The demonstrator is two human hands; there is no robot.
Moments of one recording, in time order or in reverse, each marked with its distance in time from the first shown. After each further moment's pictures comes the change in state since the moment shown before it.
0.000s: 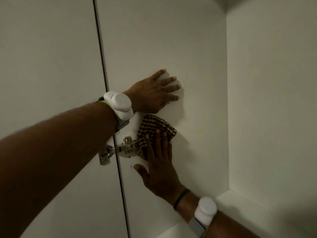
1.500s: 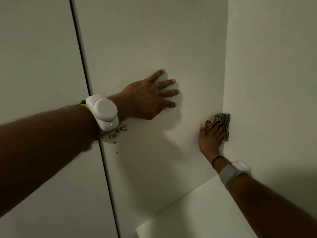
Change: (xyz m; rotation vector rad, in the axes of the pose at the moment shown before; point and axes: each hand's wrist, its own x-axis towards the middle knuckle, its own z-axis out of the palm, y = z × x) left_hand -0.004 0.064 0.016 -0.066 -0.010 0.071; right_hand -0.005 0.222 0.004 0.225 0.103 1.104
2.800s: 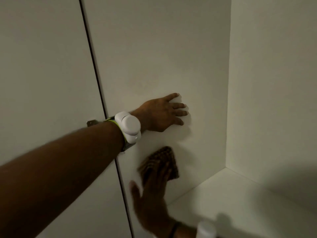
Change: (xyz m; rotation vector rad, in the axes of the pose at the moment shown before) left_hand 0.005 0.052 0.011 -0.174 -0.081 0.154; right_hand -0.300 -0.012 0.068 -0.027 -0.358 -0.449
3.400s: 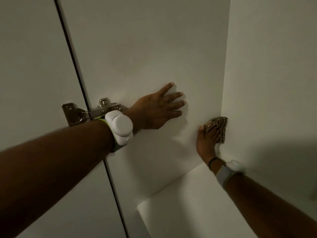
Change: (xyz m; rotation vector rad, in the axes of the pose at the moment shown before) left_hand 0.014 0.039 0.032 0.128 0.124 -0.035; right_hand 0.155 0.179 -0.120 -0.002 0.265 0.392
